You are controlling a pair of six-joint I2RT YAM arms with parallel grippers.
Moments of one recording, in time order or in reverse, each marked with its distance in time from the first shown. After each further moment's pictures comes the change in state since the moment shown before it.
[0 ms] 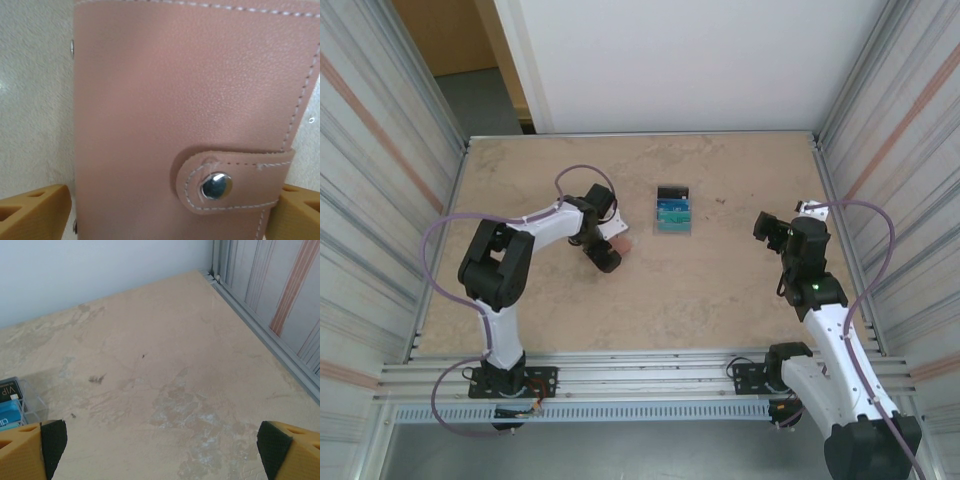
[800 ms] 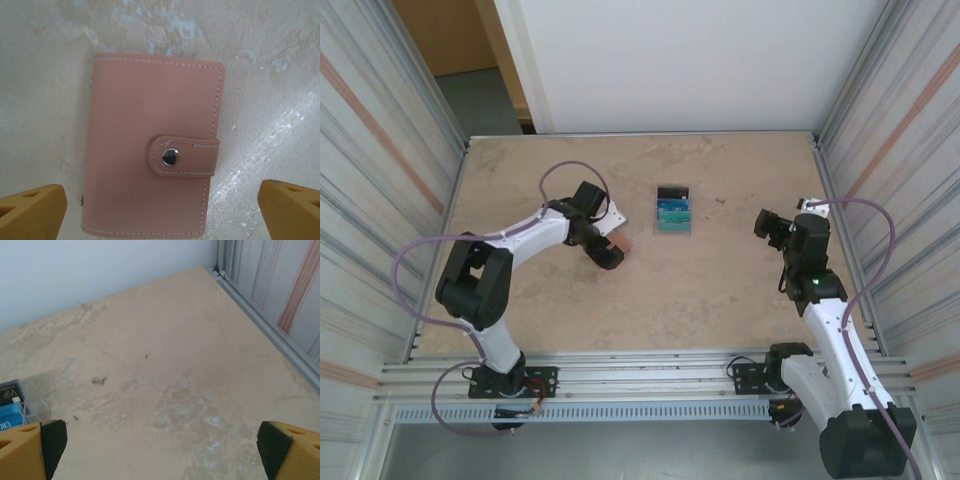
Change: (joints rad) left arm 0.006 -0.161 -0.100 0.096 0.101 -0.040; right arm -0.046 0.047 0.000 0.036 -0.063 0.000
